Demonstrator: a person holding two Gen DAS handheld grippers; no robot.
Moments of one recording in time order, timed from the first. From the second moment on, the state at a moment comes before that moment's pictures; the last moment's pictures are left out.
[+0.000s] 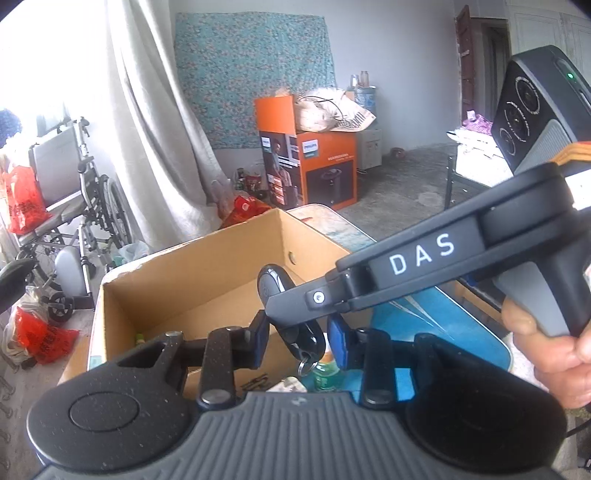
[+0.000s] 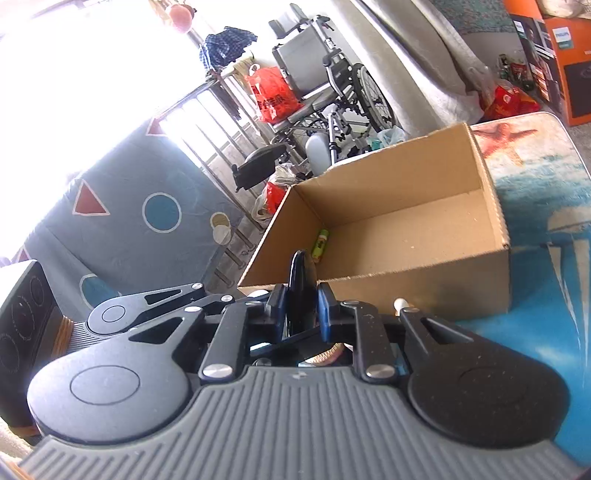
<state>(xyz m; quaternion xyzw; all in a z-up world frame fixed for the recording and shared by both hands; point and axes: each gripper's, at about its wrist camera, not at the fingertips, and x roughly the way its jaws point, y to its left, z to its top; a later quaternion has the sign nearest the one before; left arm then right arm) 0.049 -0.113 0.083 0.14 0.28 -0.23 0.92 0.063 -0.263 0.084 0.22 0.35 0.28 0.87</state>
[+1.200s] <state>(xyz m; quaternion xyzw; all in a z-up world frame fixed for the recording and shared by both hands) 0.153 0.018 0.075 0.02 0.35 -0.18 0.92 0.297 -0.122 0.000 0.21 0.58 0.26 0.74</state>
